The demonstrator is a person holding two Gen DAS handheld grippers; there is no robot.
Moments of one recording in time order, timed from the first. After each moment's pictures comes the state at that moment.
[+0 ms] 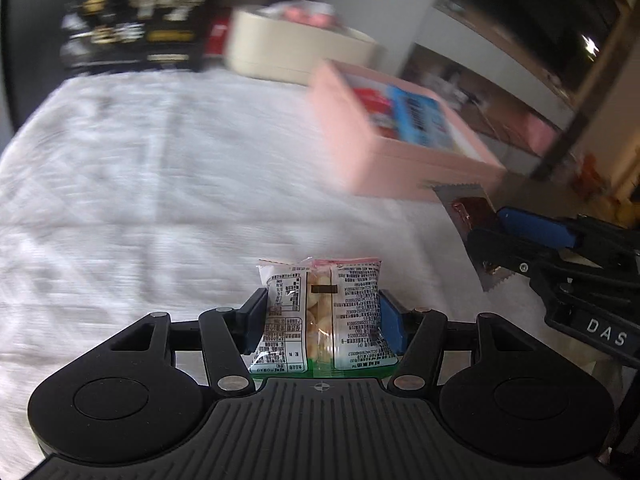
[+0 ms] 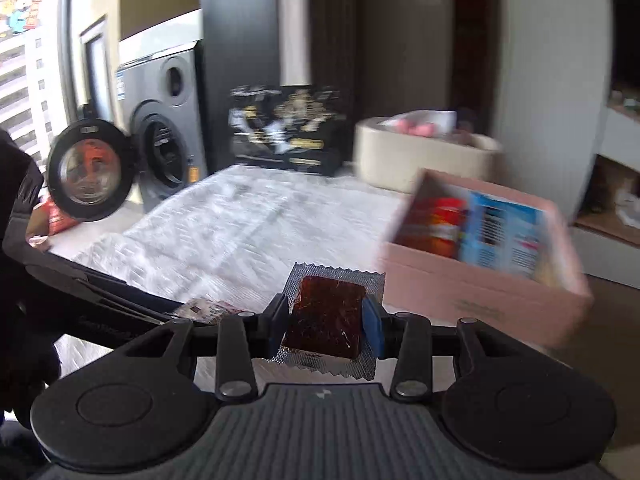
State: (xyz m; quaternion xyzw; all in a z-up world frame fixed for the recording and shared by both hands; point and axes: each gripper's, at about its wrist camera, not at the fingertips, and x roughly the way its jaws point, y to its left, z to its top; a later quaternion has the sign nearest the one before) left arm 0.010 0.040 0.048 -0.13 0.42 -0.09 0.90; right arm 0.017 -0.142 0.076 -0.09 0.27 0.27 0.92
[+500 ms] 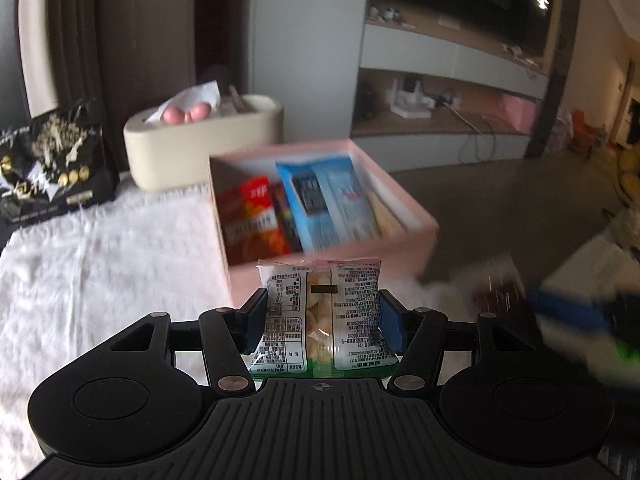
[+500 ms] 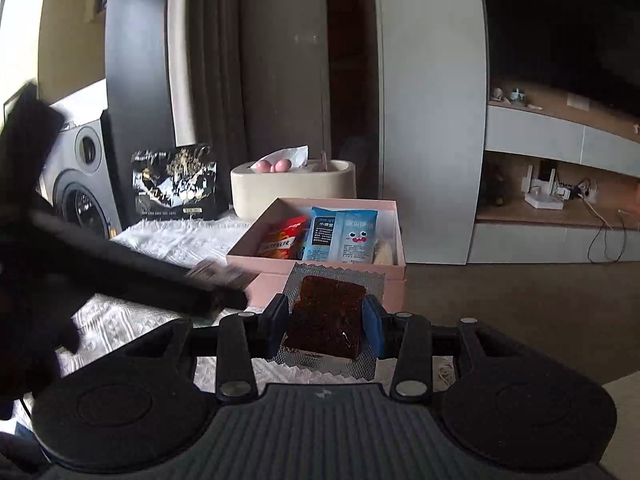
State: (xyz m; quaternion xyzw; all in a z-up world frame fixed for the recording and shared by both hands) left arm 0.087 -0.072 0.099 -0.01 0.34 -0.09 0.94; right arm 0.001 -0.241 0.082 -0.01 0.22 0.17 0.96
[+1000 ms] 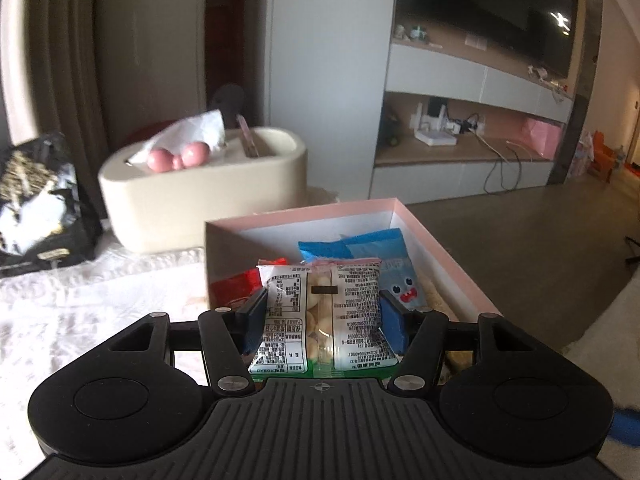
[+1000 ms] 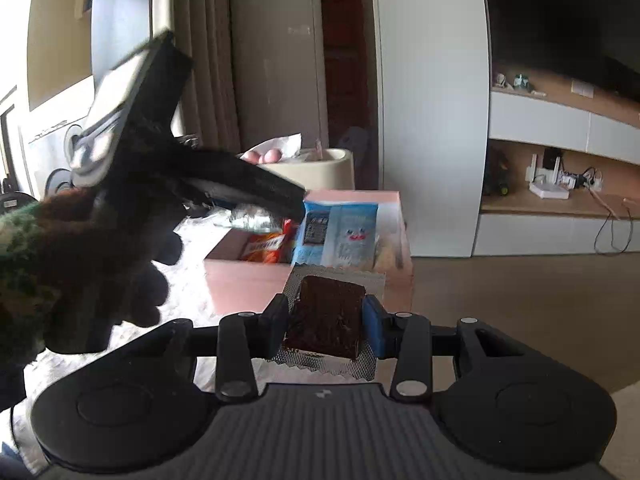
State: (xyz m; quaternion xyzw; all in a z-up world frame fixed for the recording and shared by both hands) left arm 0.197 -0.066 0.083 -0.01 0.32 -0.08 0.94; right arm 0.057 -0.232 0.070 -0.02 0.23 0.16 0.96
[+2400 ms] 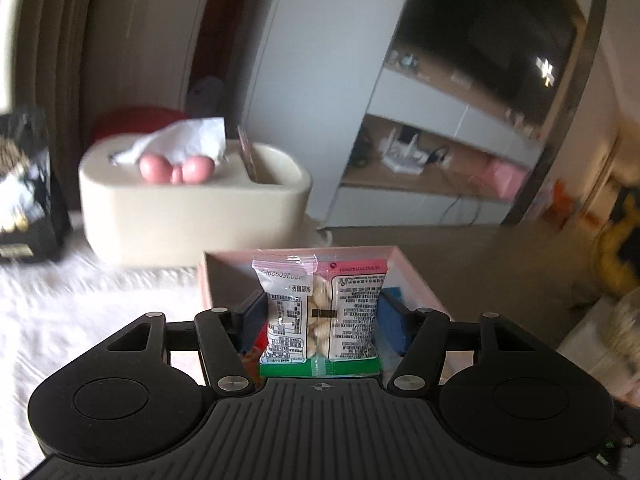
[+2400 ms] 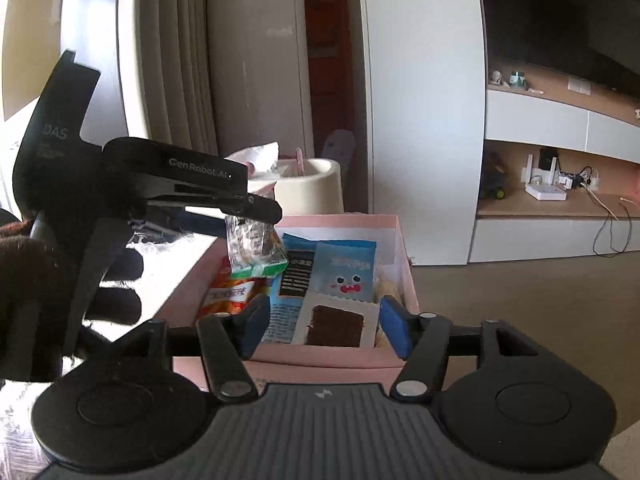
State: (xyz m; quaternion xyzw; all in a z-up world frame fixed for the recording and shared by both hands) left arm 0.232 -0.013 0.097 -0.10 0.31 -0.13 0.94; right arm 0.131 -0.213 0.064 0.00 0.23 0.14 0.96
